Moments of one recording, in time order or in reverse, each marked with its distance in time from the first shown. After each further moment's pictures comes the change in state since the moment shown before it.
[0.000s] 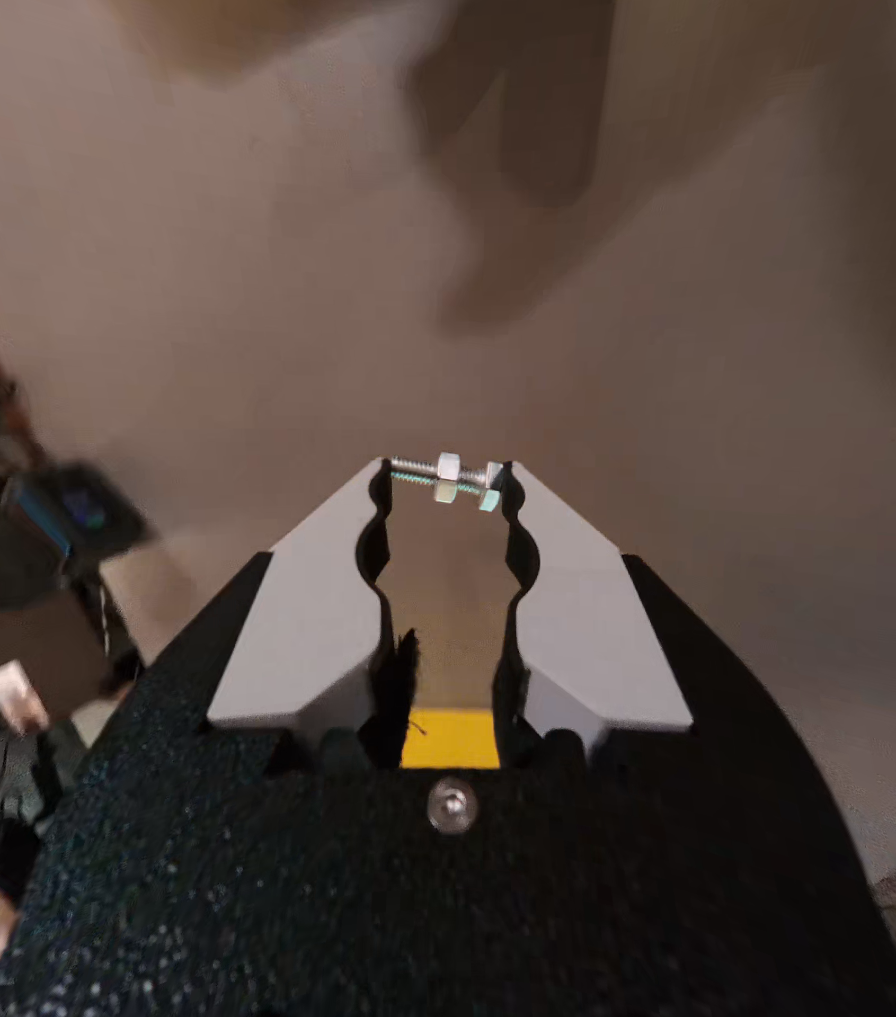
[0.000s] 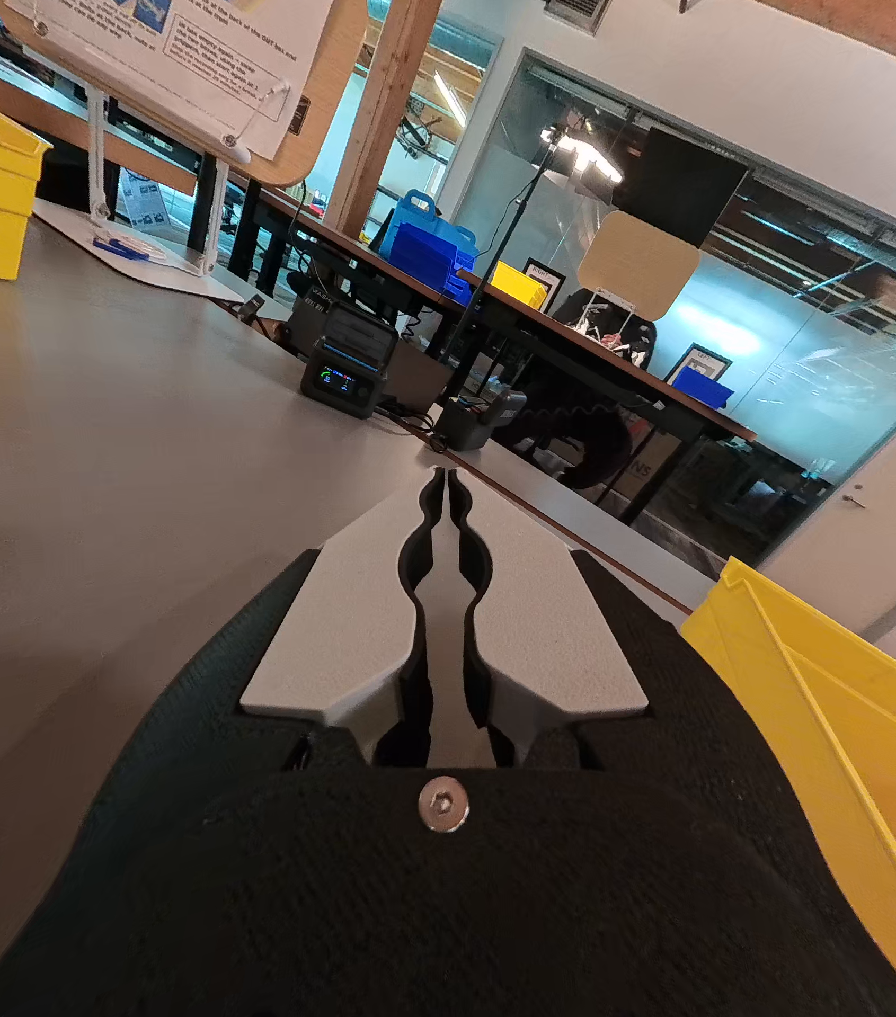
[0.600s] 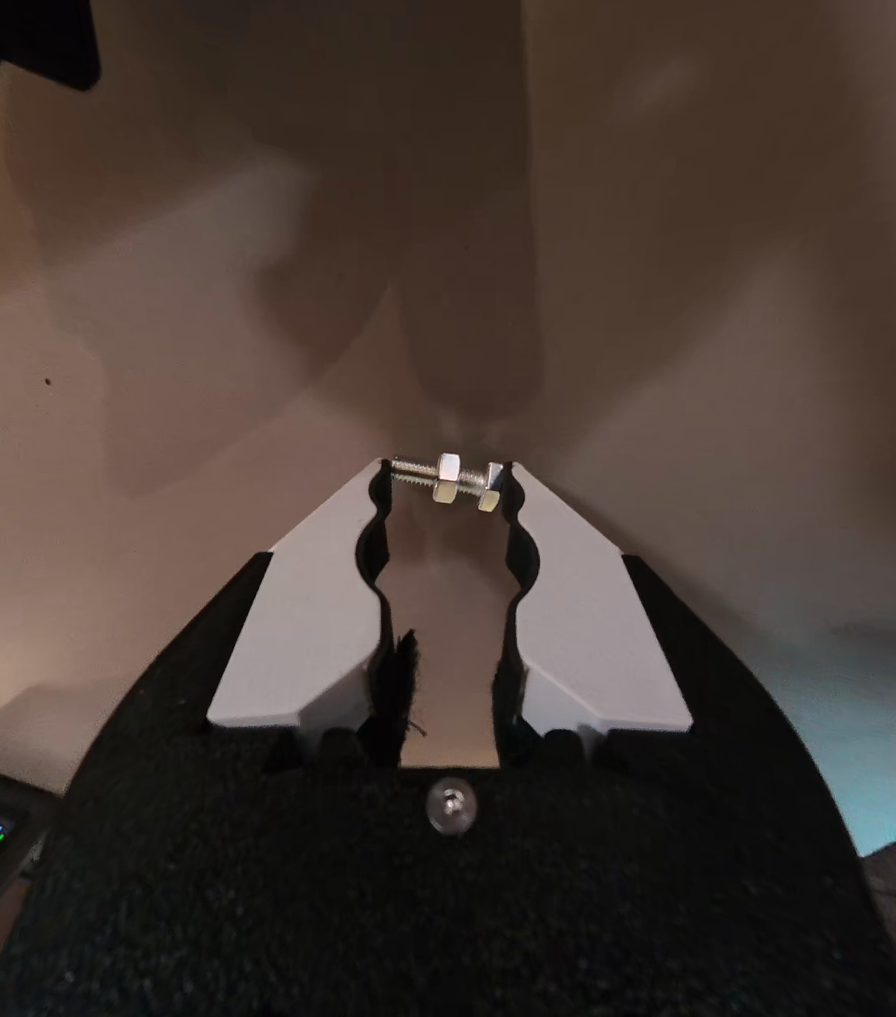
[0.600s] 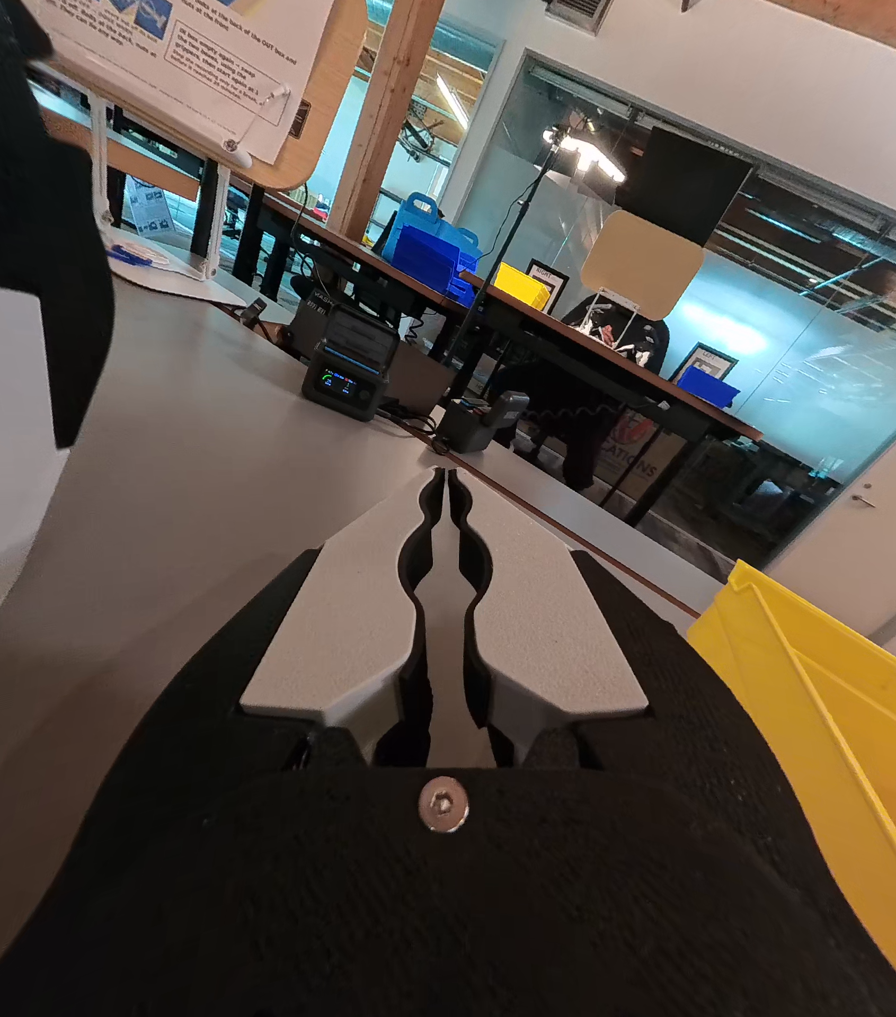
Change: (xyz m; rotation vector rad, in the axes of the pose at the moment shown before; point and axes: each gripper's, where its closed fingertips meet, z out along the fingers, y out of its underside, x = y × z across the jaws) left arm 0.022 -0.061 0.097 -0.074 0.293 0.143; right arm -0.001 -0.001 0.006 0.004 -0.006 0.011
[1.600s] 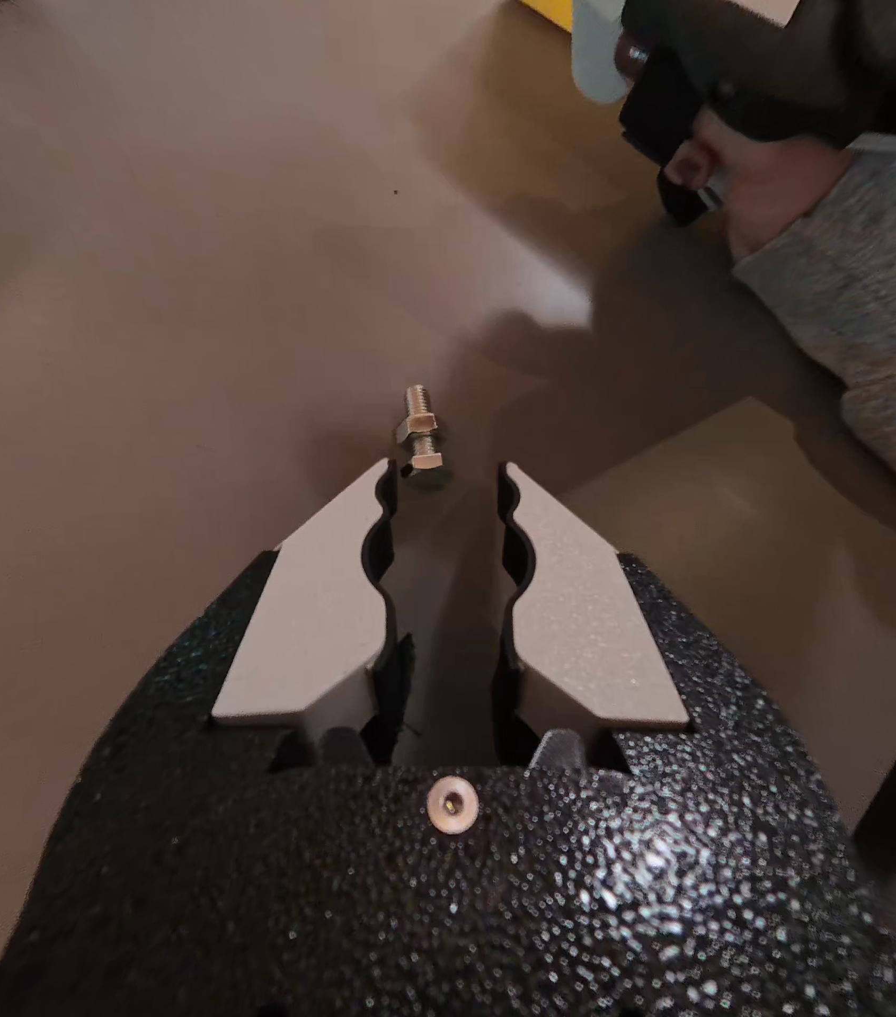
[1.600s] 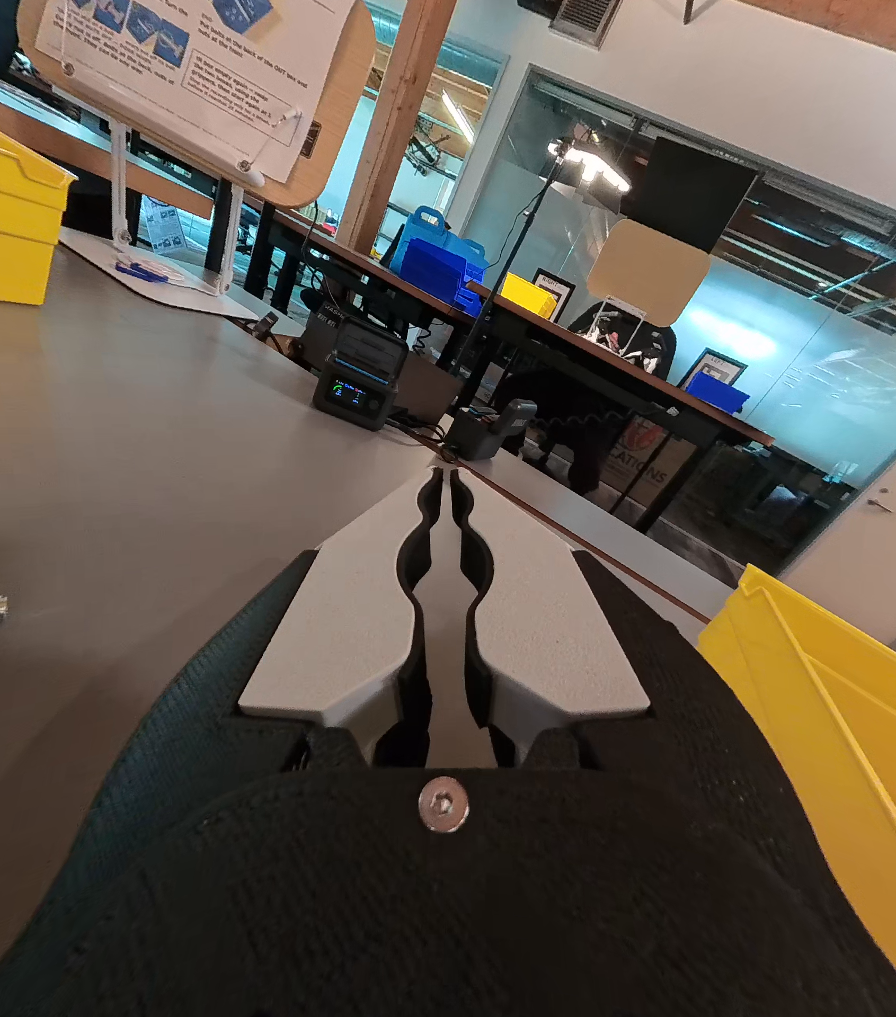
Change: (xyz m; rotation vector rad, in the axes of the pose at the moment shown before) left arm 0.009 -0.002 -0.009 0.714 -0.569 -1.138; right arm -0.008 -0.002 0.002 0.020 -0.012 0.017
